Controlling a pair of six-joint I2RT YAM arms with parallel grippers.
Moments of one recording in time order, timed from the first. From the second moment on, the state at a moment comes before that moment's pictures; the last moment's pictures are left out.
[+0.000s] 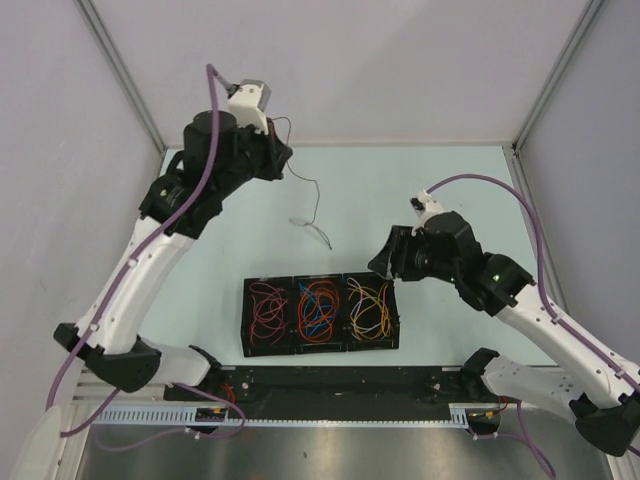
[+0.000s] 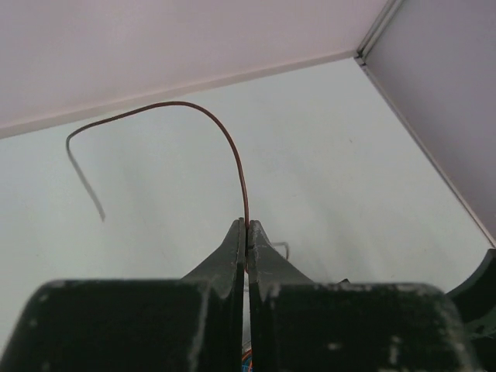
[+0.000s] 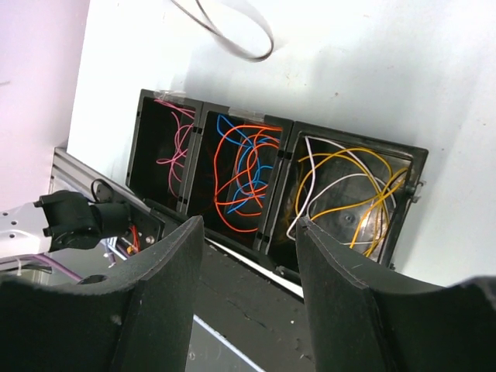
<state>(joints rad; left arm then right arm) -0.58 1.37 1.77 -0.68 -0.06 -0.23 0.74 0.95 1.02 -0.63 -0.06 0.67</state>
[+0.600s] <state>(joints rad) -0.58 1.14 1.76 -0.77 -0.10 -0.23 0.79 0.95 1.02 -0.63 -0.03 0.70</state>
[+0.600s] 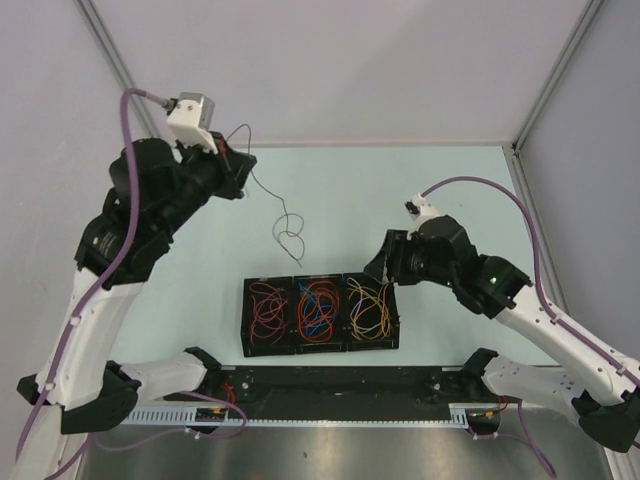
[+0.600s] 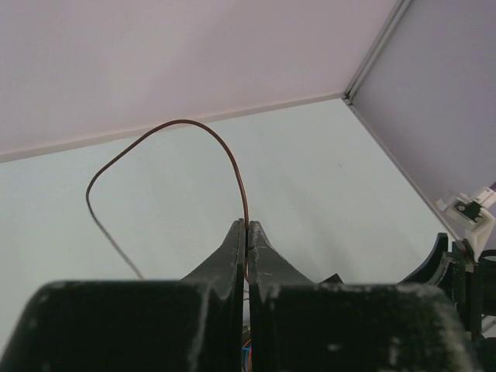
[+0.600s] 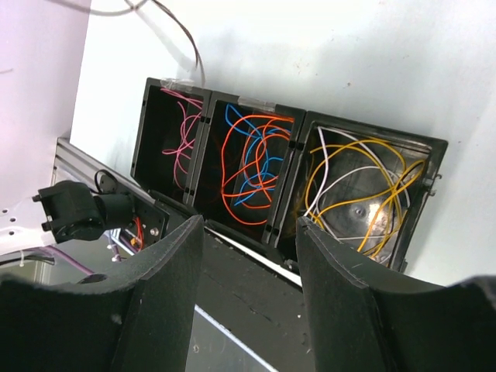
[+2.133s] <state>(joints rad) -0.58 0.63 1.14 -0.91 -0.04 -0.49 0.91 0.90 0.95 -0.62 0.04 0.76</state>
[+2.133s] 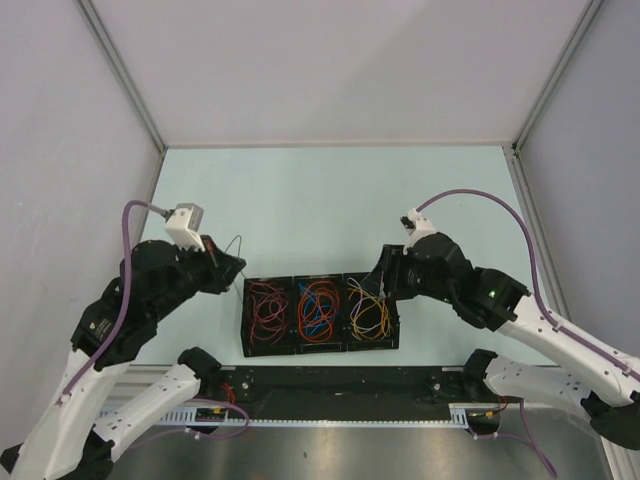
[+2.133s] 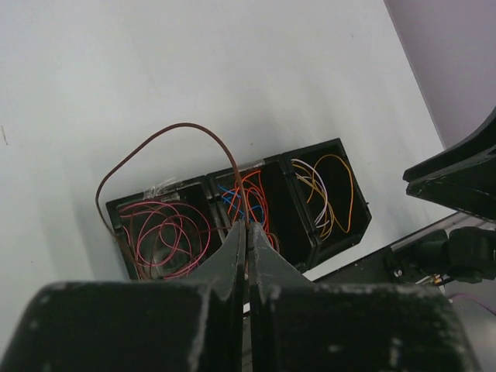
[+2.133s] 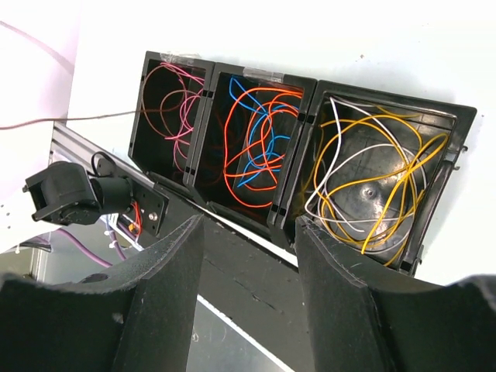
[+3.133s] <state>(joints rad) -0.62 0.58 0.75 -0.89 -0.03 -0.77 0.94 0.90 0.92 -0.63 0.07 0.78</state>
